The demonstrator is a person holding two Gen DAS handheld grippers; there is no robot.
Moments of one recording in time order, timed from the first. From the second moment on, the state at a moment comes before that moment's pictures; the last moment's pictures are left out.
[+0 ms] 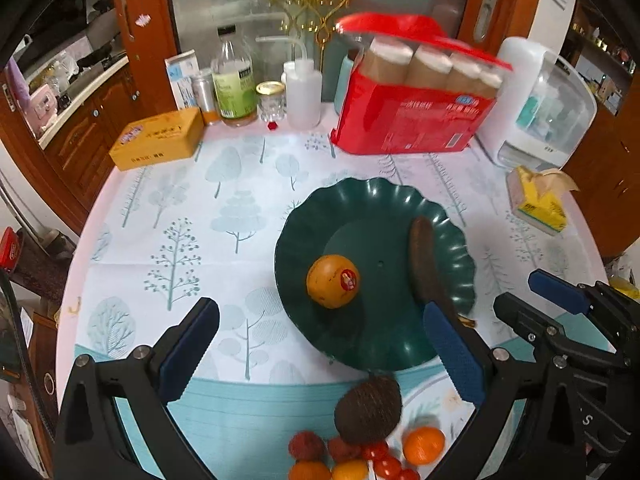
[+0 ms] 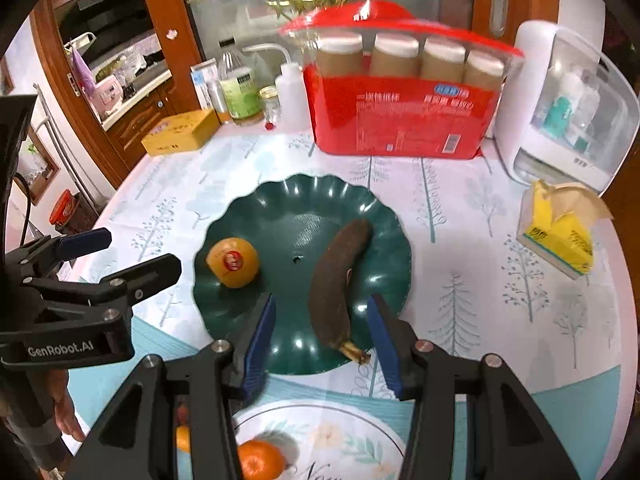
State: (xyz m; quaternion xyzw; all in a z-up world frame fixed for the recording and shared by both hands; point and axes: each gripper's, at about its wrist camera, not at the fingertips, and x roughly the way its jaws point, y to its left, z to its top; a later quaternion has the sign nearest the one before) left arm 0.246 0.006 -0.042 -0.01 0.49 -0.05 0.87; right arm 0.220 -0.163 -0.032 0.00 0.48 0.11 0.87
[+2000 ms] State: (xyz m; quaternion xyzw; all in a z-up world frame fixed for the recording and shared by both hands) left arm 0.106 0.056 -0.151 -0.08 0.60 -0.01 0.80; right arm 0.102 -0.154 -0.100 0.01 0.59 0.15 0.80
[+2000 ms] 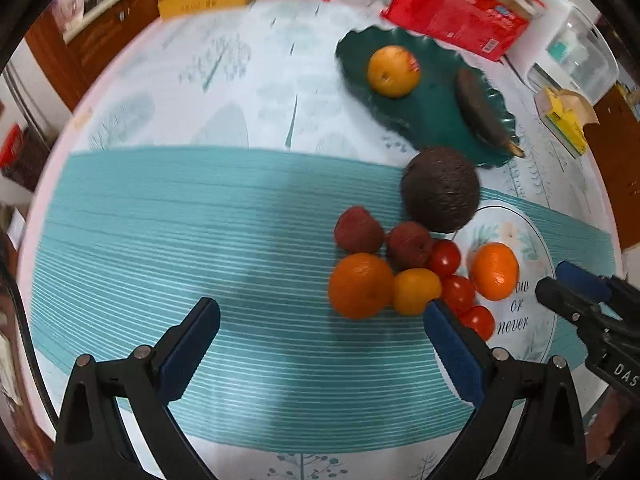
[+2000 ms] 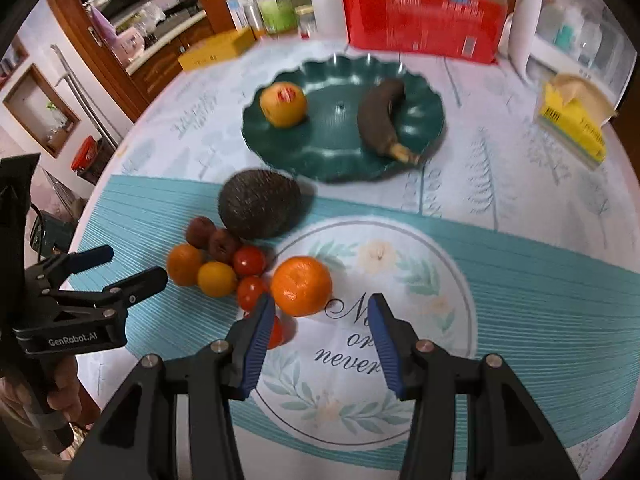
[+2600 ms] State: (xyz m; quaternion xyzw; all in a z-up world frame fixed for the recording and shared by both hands) left arm 0.127 0.052 -0.174 -0.15 0.60 -0.07 0.78; right arm 0.125 -0.136 -0.143 0.05 0.62 0.19 0.76
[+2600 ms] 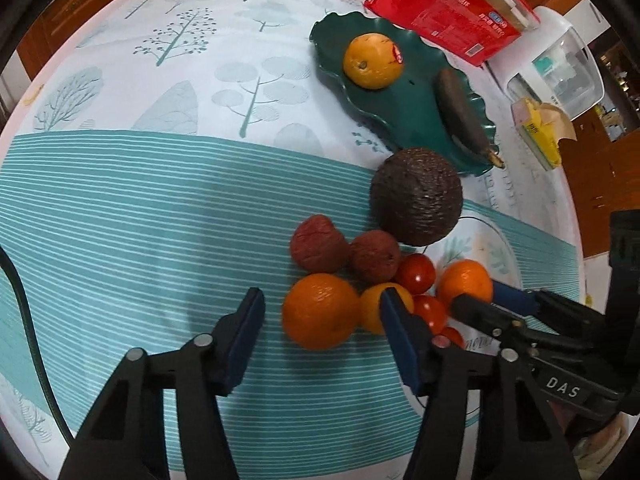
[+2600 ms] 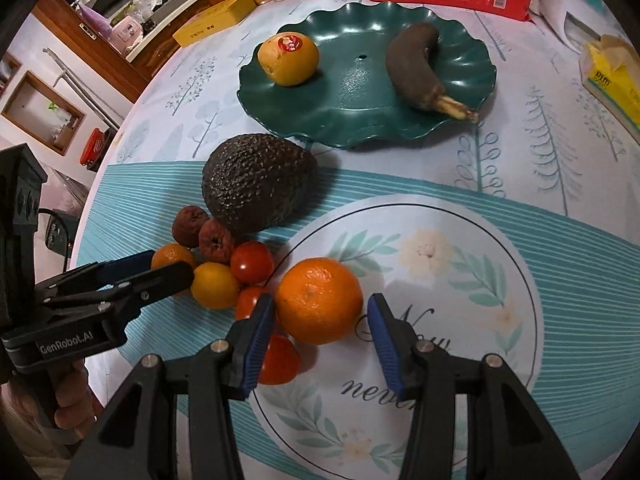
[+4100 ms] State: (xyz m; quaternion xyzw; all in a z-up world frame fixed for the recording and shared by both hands) left arm 0.121 0.040 0.010 -0.05 0.48 -0.10 0.87; right arm 0.112 -0.148 -0.012 0.00 0.51 0.20 0.83
